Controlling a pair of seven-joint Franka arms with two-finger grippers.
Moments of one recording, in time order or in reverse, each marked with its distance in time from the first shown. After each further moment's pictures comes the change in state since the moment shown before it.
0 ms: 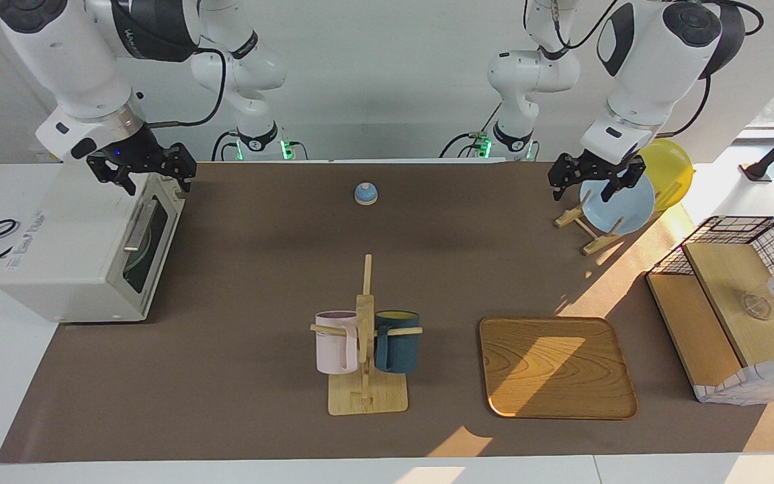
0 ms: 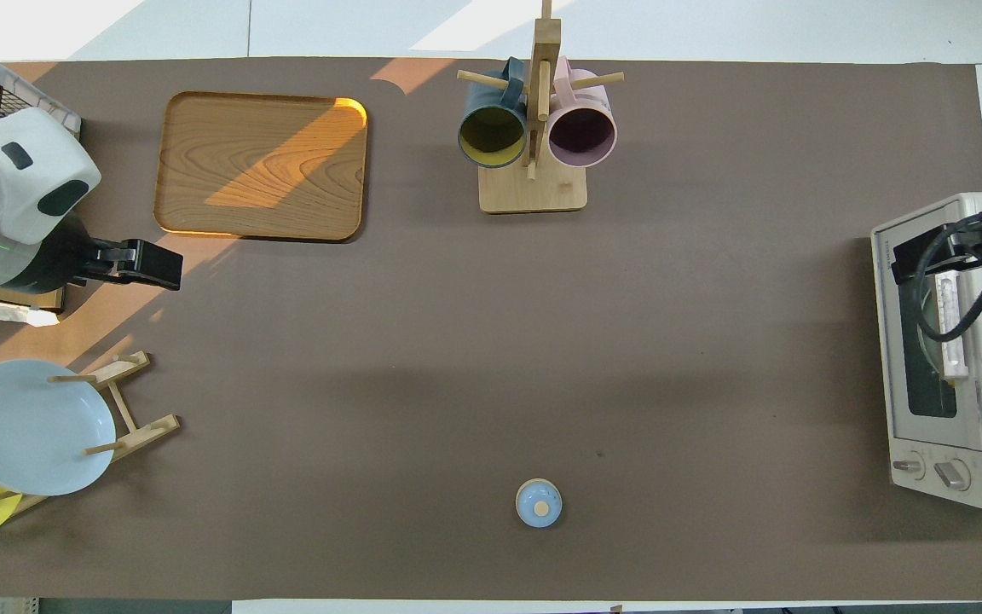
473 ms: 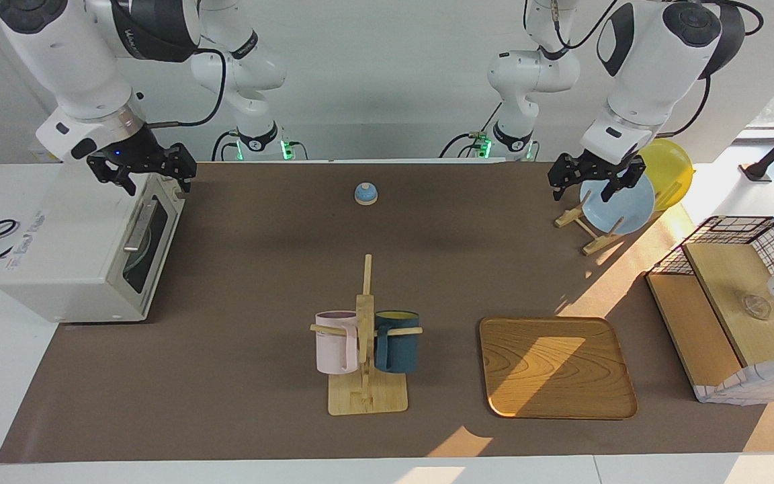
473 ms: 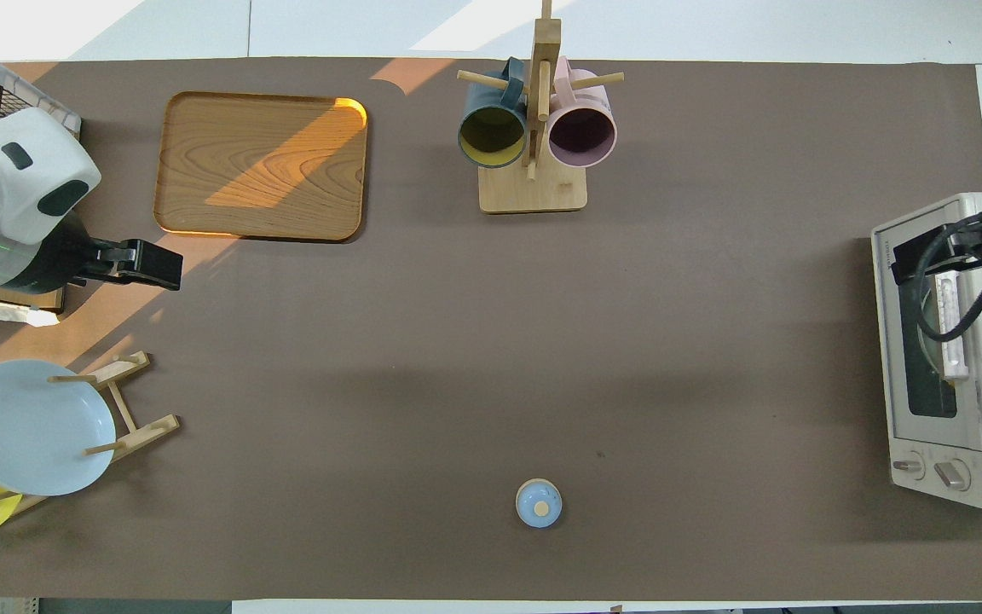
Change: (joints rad) left arm 0.000 0.000 0.000 0.000 0.000 0.000 0.000; right arm -0.002 0.000 -0.001 -0.001 0.000 0.000 0.000
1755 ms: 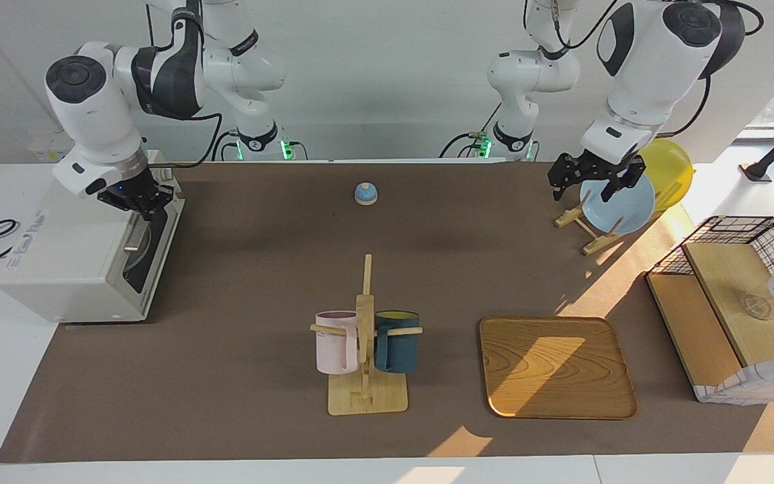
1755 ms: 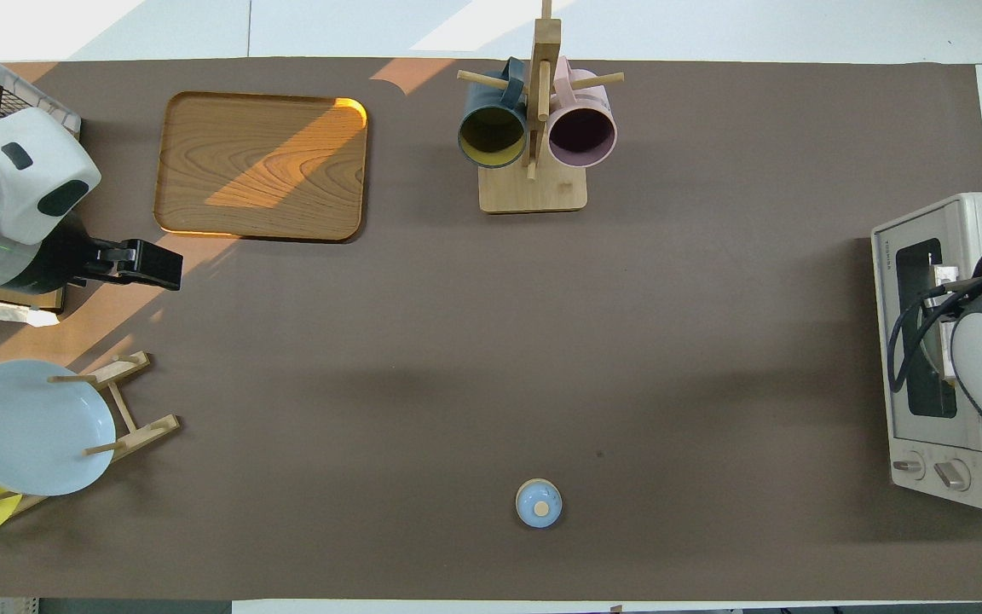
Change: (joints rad) left arm 0.000 0.000 0.000 0.000 0.000 0.000 0.000; right arm -0.087 -0.095 -0.006 -0.408 -0.162 0.323 -0.039
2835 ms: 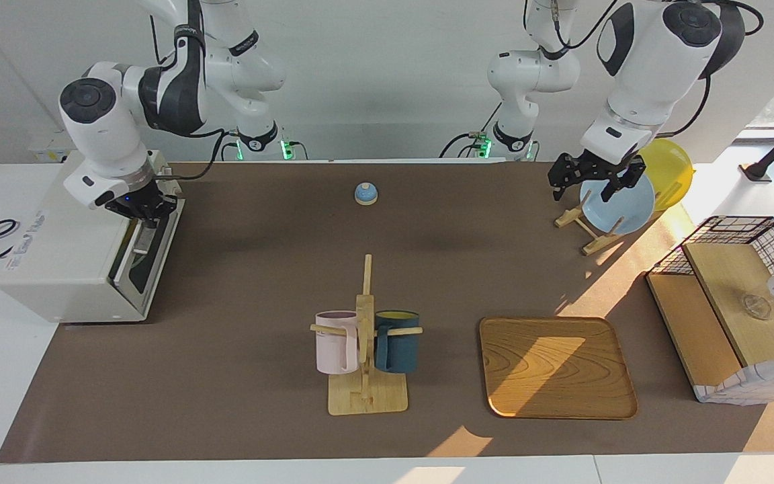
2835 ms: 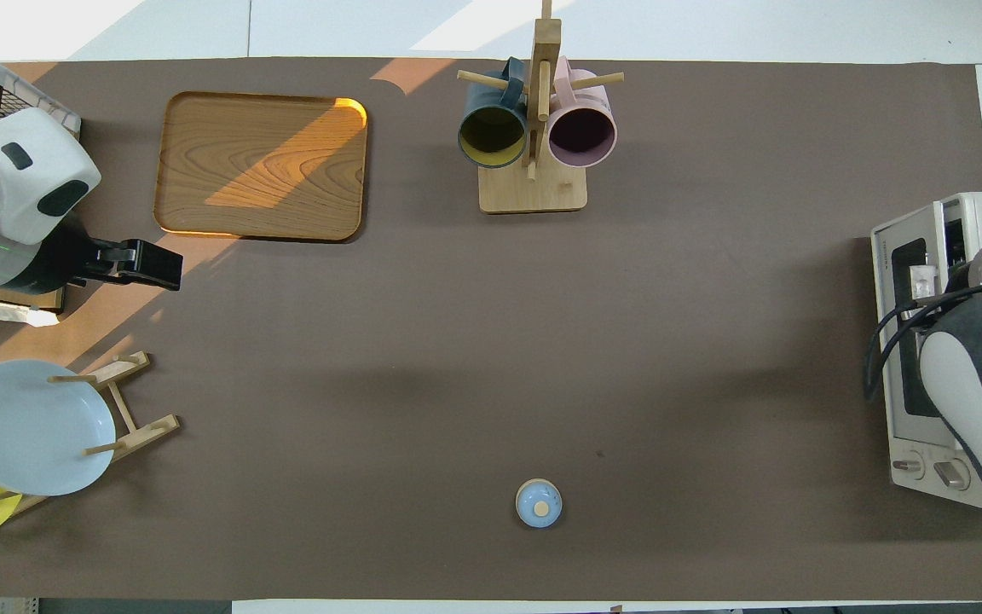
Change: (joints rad) left arm 0.000 0.000 0.000 0.000 0.000 0.000 0.000; right arm -0.001 -0.006 0.016 -0.092 0.005 0.079 0.027
